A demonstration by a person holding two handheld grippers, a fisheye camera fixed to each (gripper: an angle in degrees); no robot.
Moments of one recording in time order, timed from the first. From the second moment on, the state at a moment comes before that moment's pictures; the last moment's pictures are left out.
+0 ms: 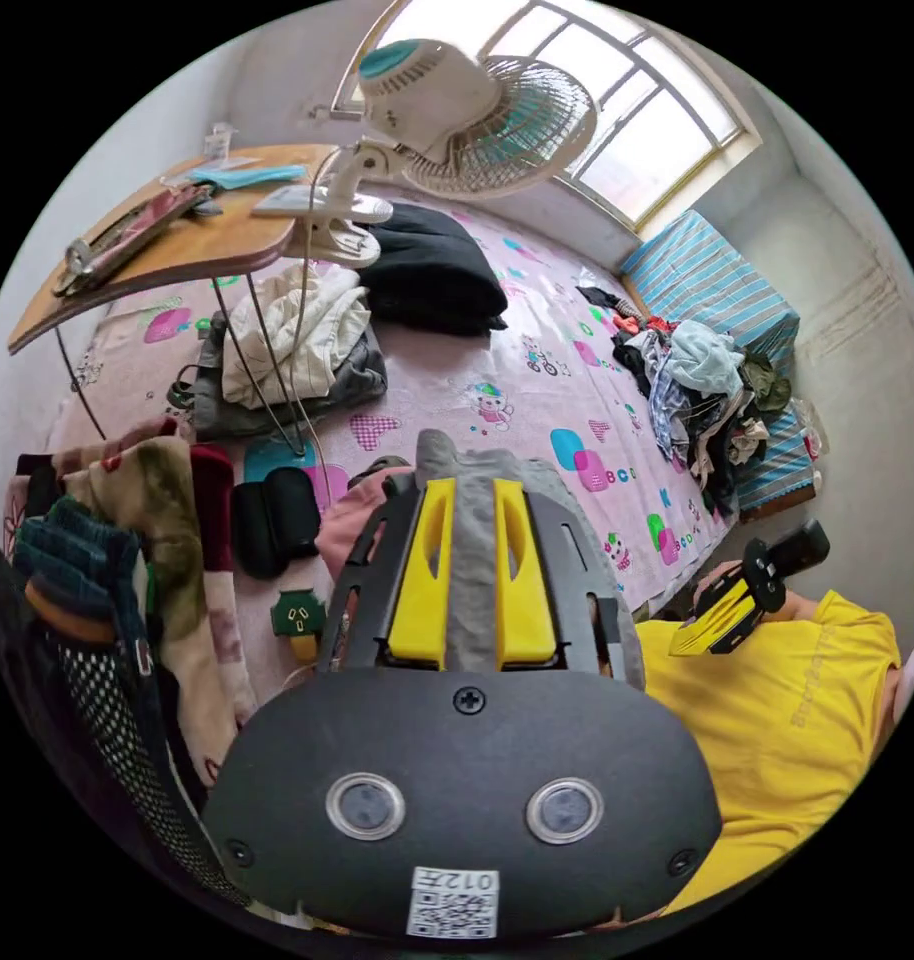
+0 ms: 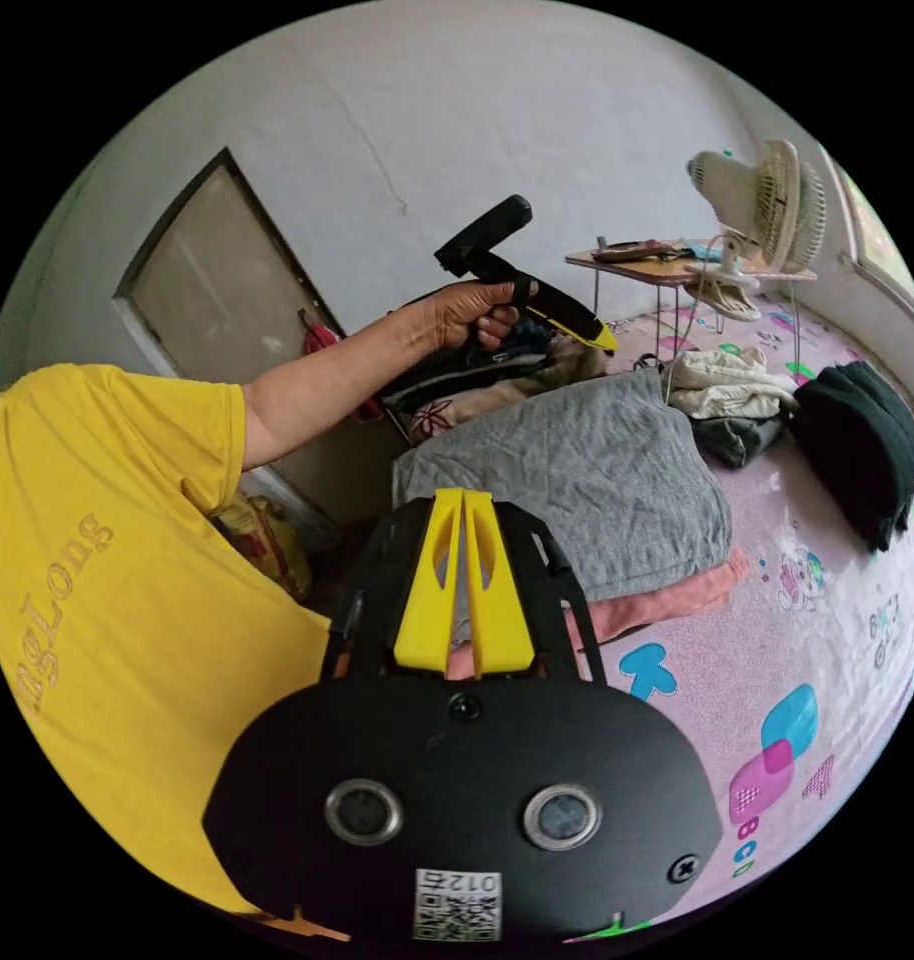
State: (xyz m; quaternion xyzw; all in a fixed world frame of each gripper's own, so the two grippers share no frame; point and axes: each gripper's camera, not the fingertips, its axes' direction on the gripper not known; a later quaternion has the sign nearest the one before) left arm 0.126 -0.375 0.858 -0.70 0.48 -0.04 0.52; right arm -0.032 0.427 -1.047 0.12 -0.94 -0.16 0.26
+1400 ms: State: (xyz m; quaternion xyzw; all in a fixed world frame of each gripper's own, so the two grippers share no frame) left arm -0.017 -0.432 0.746 -0.77 0.42 -0.05 0.48; right arm -0.195 0.108 -1.112 0.05 -0.92 -0.20 0.34
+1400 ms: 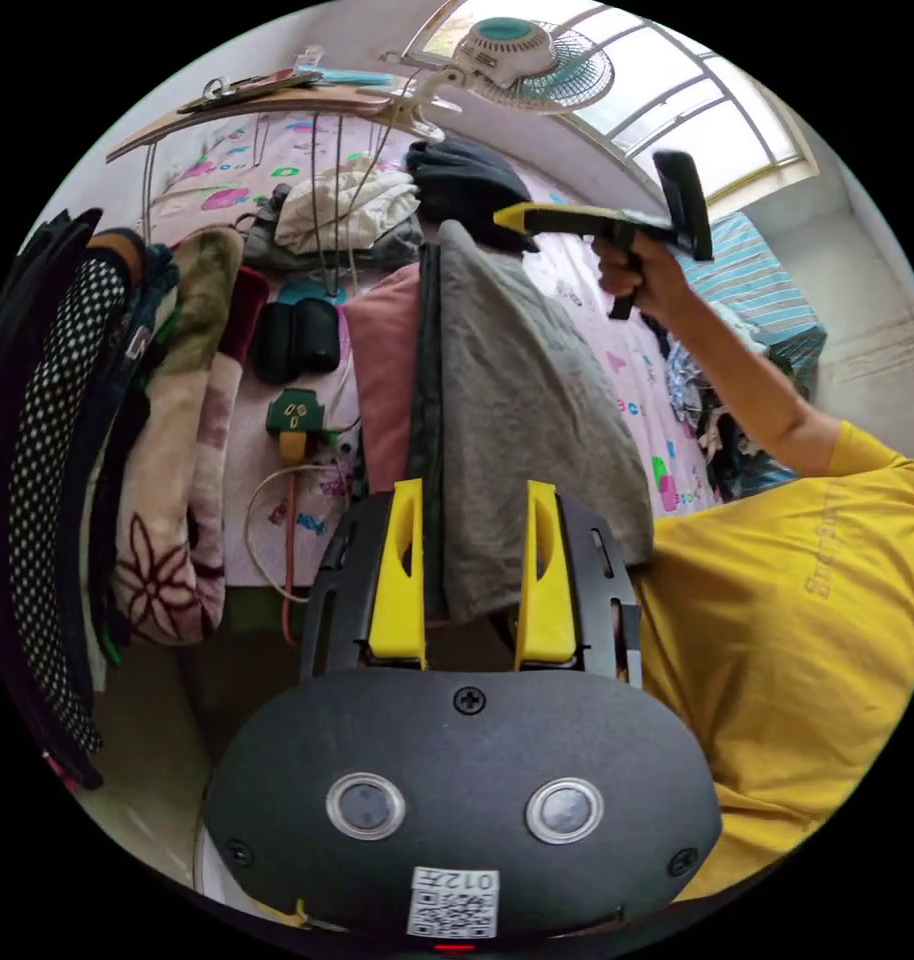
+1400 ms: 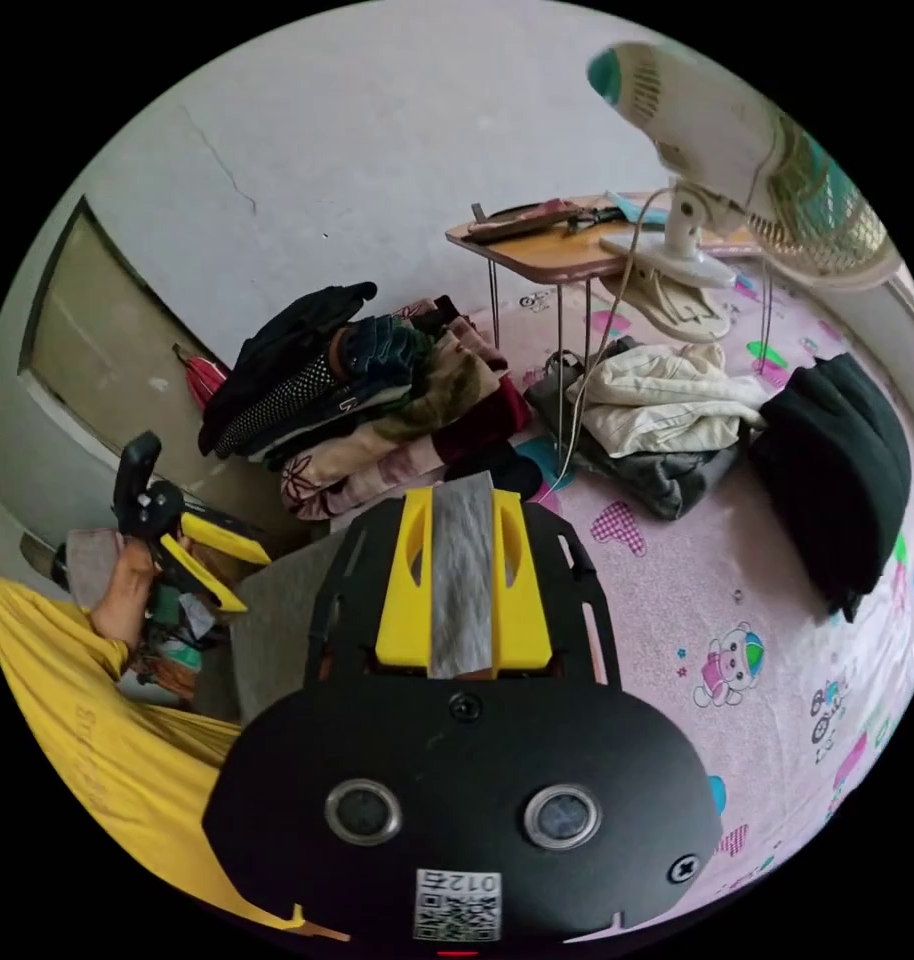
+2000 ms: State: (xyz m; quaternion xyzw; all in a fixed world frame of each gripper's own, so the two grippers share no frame) left arm -0.052 -0.433 0.733 -0.78 0.38 -0.14 0.48; right arm -0.289 0.047 -1.121 -0.03 -0.91 -0.26 0.32
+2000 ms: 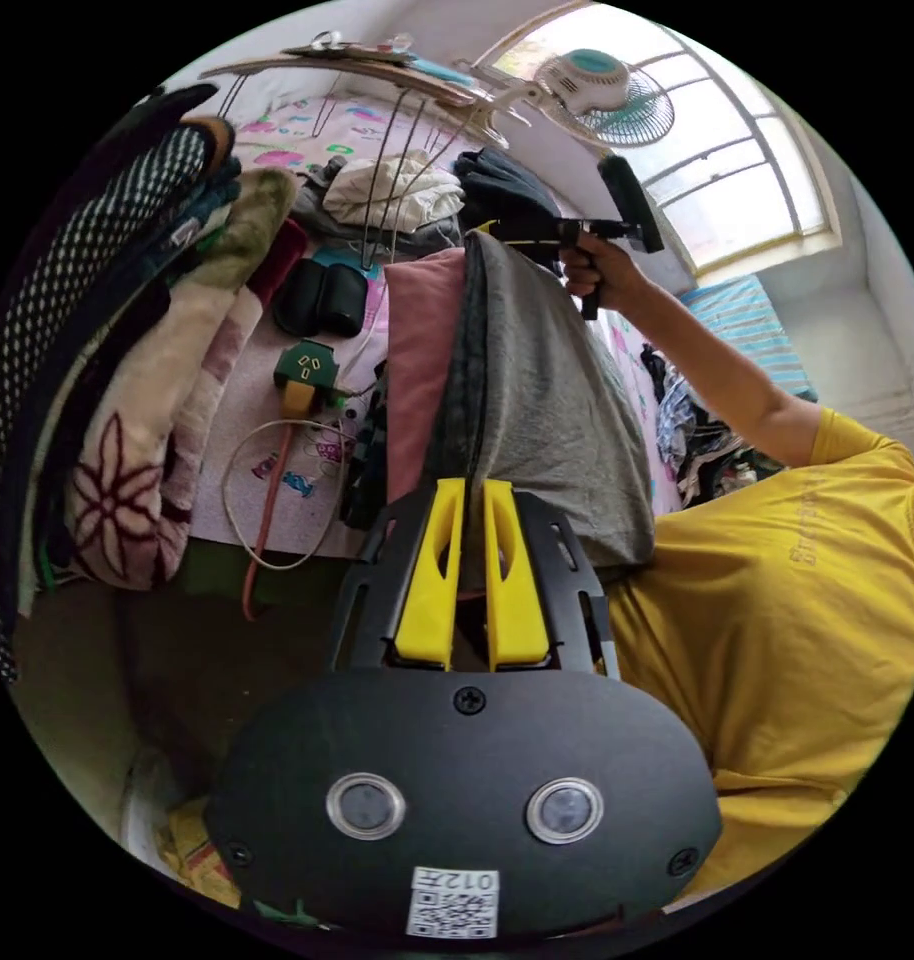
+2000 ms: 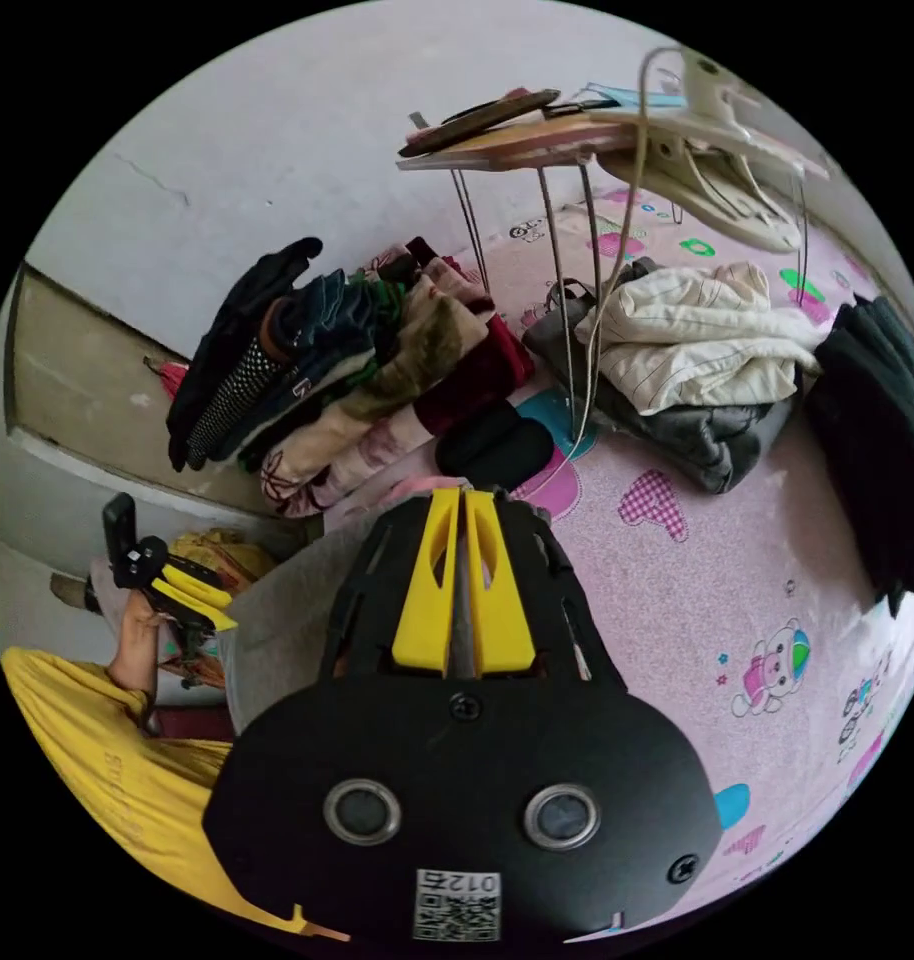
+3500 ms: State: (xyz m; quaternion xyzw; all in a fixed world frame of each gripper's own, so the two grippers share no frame) left arm 0.070 -0.494 0.807 -0.68 0.49 -0.09 0.54; right arm -0.201 0.148 -0.986 -0.07 -0.95 -0.07 0.29
